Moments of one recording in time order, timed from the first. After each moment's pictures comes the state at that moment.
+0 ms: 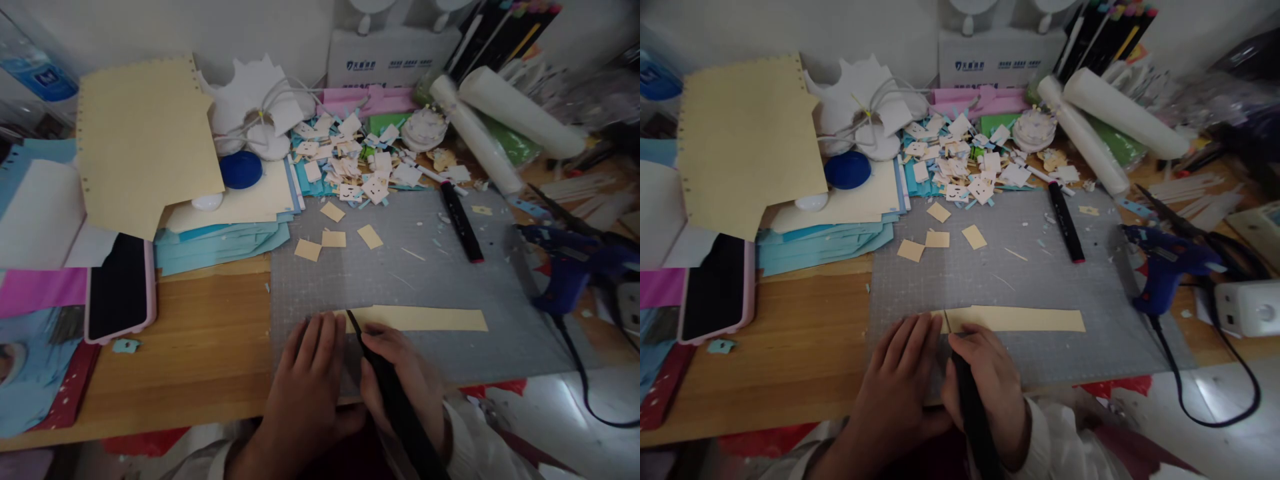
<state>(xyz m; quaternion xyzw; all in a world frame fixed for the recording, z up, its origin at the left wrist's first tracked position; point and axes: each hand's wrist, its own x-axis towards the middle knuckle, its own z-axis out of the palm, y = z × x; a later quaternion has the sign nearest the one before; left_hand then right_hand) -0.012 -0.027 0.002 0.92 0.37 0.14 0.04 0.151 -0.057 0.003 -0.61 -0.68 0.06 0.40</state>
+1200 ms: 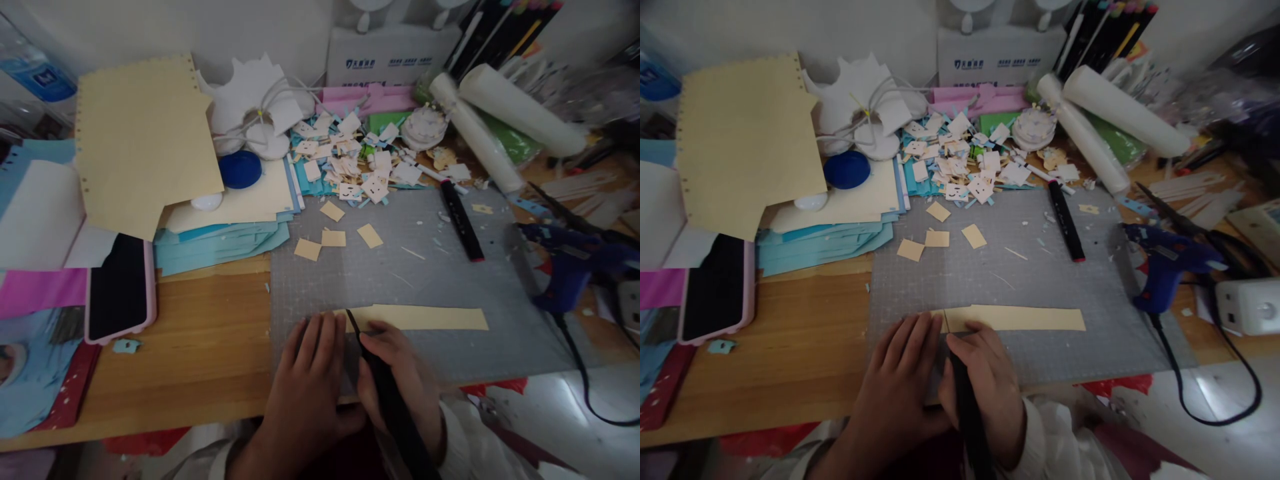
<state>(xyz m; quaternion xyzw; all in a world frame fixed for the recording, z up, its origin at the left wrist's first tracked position) -0.012 -0.028 0.000 0.92 0.37 0.15 0.05 0.148 -0.055 0.002 -0.59 -0.69 0.04 0.41</state>
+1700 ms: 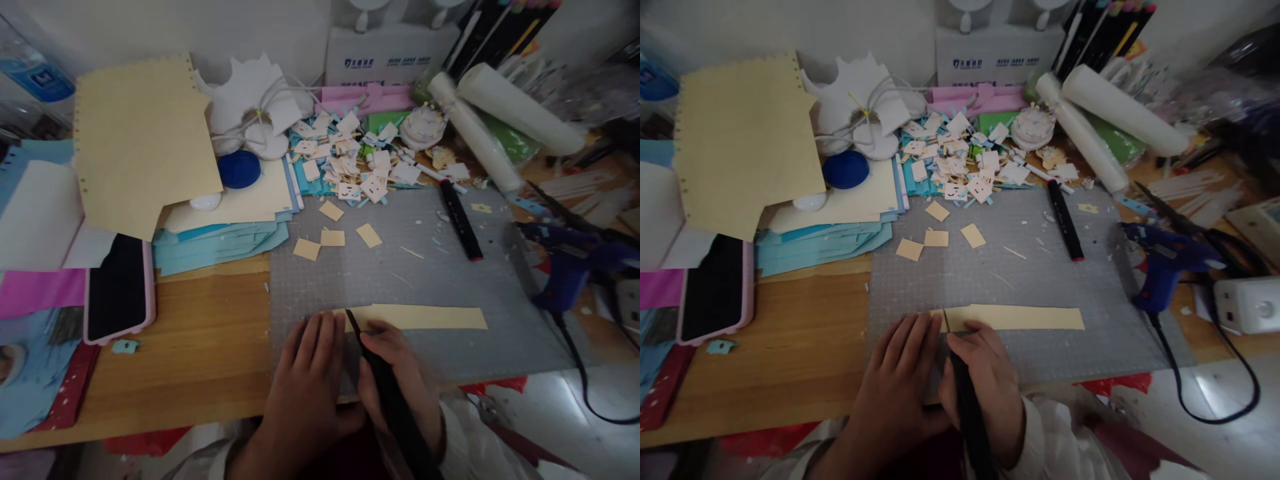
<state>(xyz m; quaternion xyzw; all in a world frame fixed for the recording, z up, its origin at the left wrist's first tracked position) -0.012 -0.027 0.001 0.92 0.37 0.14 0.05 0.148 -0.057 0.001 -0.59 -0.69 0.06 0.42</state>
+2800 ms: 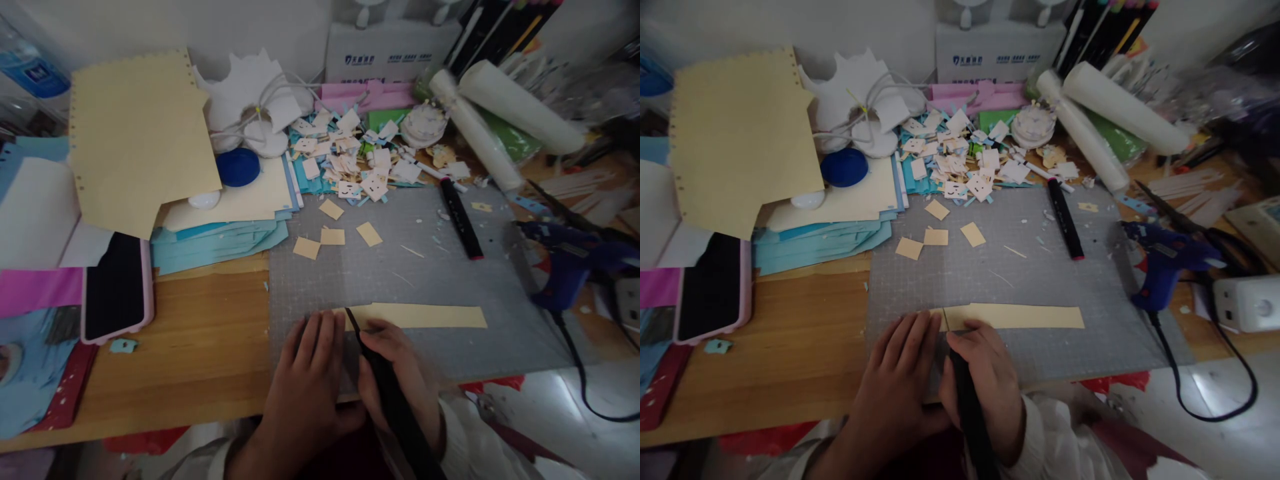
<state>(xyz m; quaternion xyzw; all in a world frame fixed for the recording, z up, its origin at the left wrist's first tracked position) -0.011 -0.028 0.002 0.92 0.37 0.14 0.06 0.148 -0.057 0.000 -0.60 -0.68 0.06 0.41</state>
